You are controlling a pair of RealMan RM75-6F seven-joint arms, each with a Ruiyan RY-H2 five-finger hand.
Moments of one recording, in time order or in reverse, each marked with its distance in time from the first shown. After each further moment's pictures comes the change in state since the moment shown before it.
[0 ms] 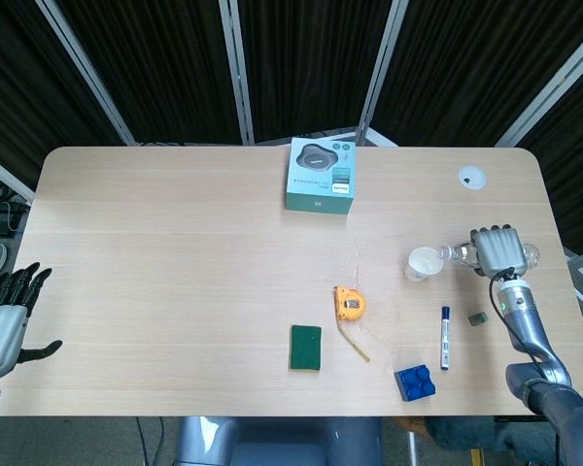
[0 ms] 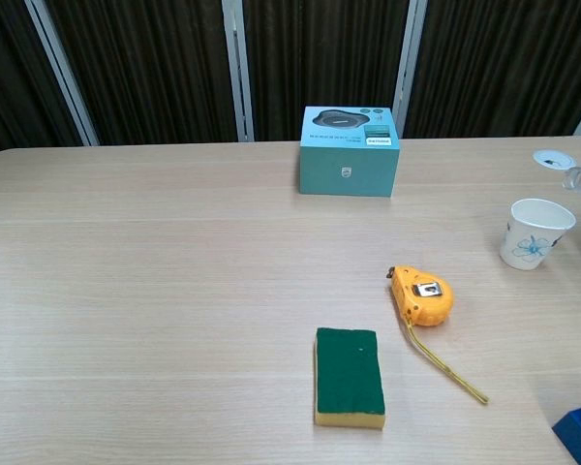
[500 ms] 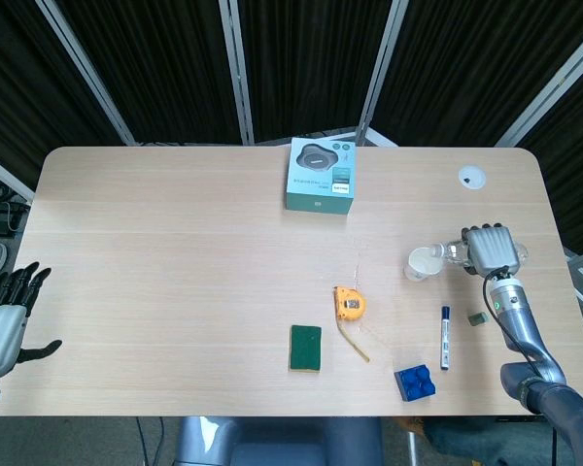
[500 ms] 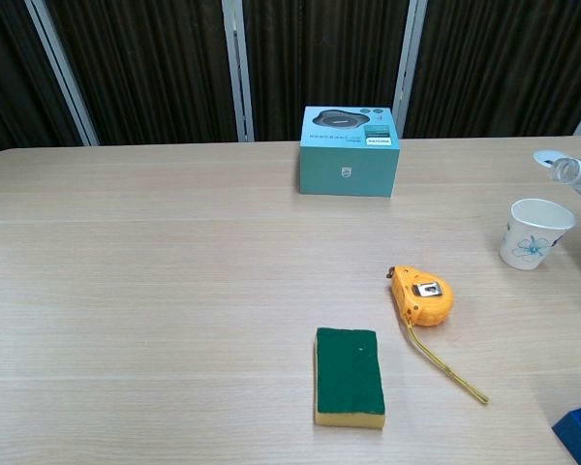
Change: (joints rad) left arm 0.002 -0.002 -0.001 0.002 0.004 0.004 0.000; right arm 0.003 0.037 0.023 -0.113 0.026 0.004 -0.010
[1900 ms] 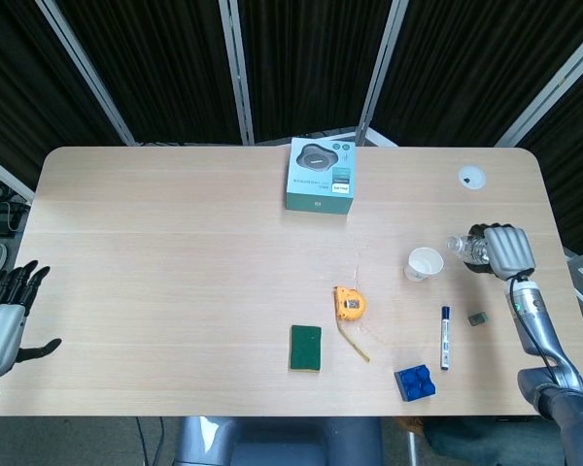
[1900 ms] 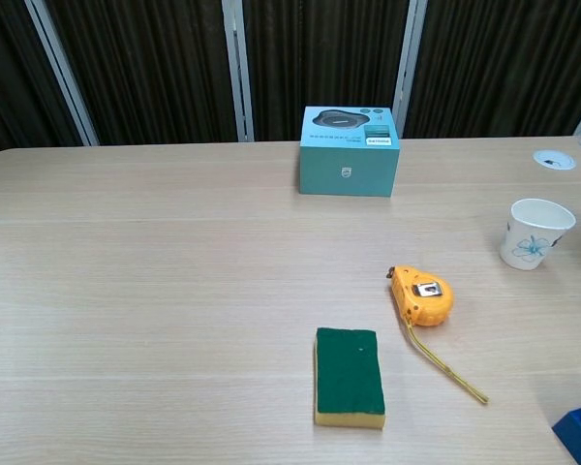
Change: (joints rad) left arm 0.006 0.002 -0.006 -0.002 0.011 0.015 -0.004; right arm -0.021 -0.040 -0.040 0.175 -0.119 0.088 0.474
